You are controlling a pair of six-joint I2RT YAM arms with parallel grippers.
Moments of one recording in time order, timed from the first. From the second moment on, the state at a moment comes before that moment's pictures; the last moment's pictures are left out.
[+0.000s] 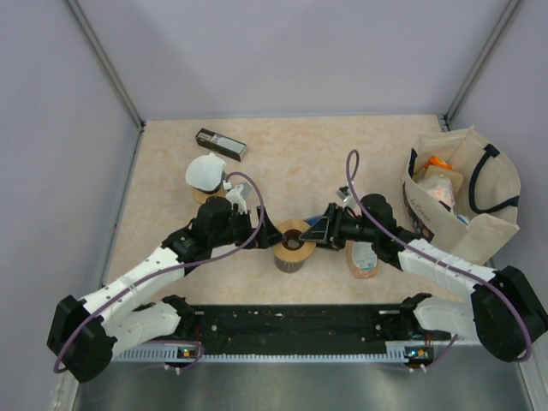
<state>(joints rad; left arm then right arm) -0.65 0.99 0.64 -0.18 0.30 -0.70 0.57 1.15 0.50 0.24 -0.62 1.08</state>
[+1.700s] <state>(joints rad) -0.64 0.60 0.57 -0.65 -0.47 -0.89 0.47 1.00 0.73 -0.22 -0.13 0.58</state>
